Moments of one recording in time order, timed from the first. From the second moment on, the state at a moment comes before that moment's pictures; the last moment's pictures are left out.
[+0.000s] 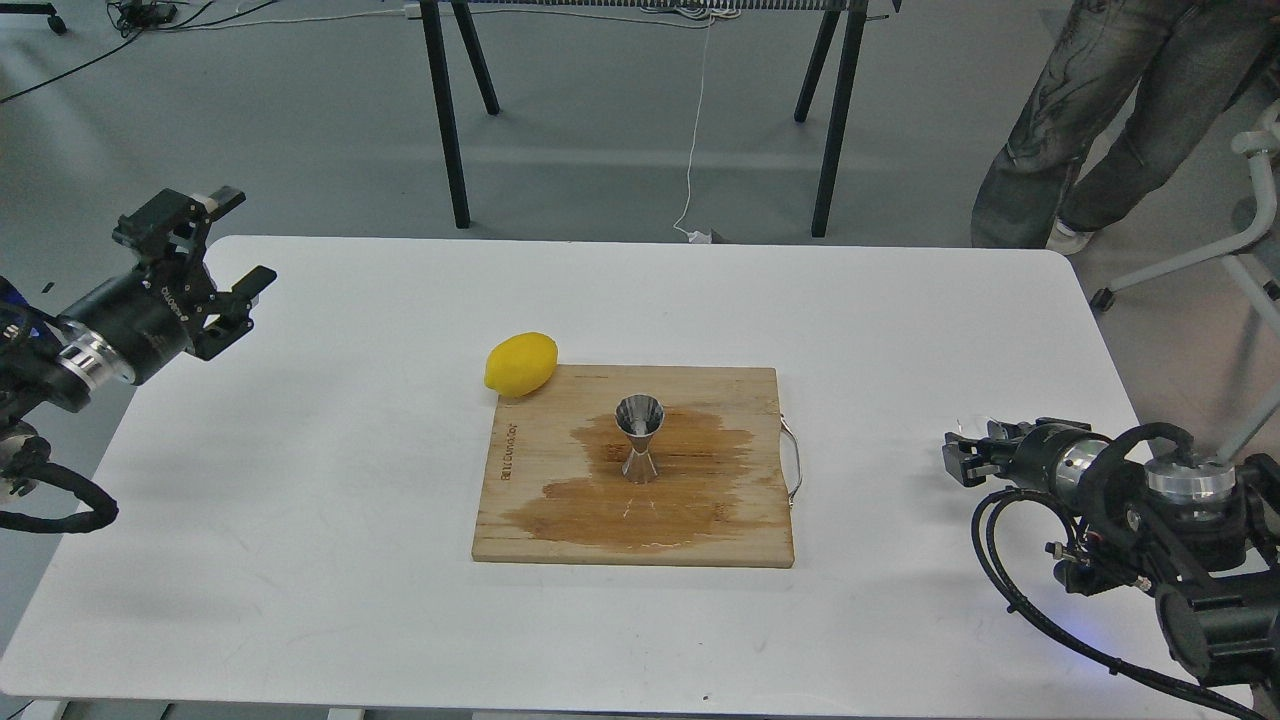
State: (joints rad) left arm -0.52 0.74 -0.64 -0.79 0.46 -0.49 -0.49; right arm 0.32 -0.31 1.22 1.00 0.44 -0.49 -0.28
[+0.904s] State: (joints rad) left arm -0.52 0.74 -0.64 -0.79 0.46 -0.49 -0.49; right arm 0.33 -0.30 1.23 1.01 0.44 -0.49 -0.28
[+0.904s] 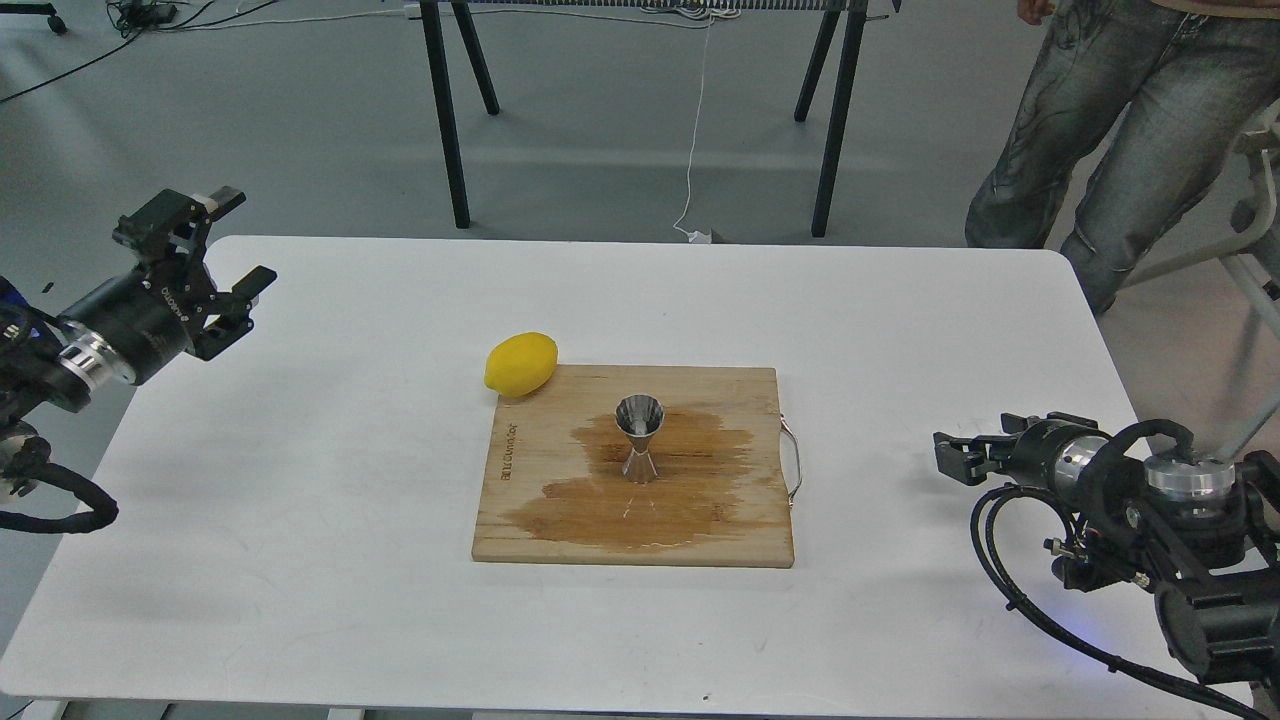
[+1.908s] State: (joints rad) left arm -0.66 0.74 -0.65 -0.79 0.37 -0.49 -0.49; right arm 0.58 -0.41 1.21 0.99 0.17 0.48 -0.29
